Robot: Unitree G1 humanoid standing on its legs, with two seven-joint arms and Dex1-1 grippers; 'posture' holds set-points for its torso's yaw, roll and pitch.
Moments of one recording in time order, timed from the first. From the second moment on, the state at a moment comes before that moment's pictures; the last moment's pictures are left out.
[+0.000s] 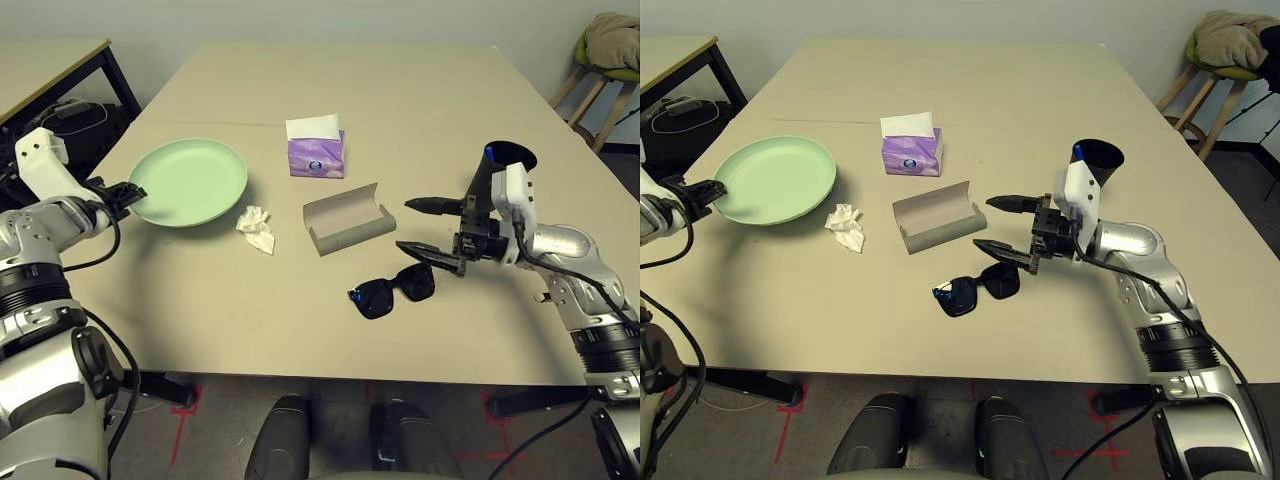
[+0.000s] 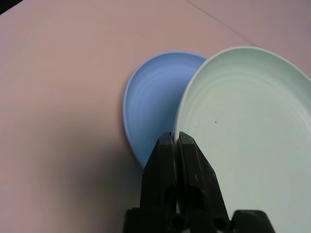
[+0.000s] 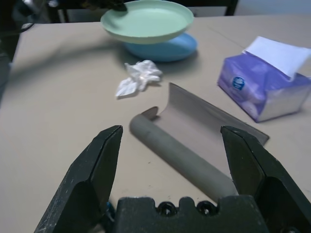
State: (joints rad) left arm -0.84 0.71 0.53 0.66 -0.42 0.88 -0.18; right arm -0.45 -0.53 0.02 0.09 0.39 0.19 1.04
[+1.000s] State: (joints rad) left arm -0.97 0.61 0.53 0.94 -0.35 0.52 0.09; right arm -0.45 -0.50 0.02 0.07 0.38 0.19 0.99
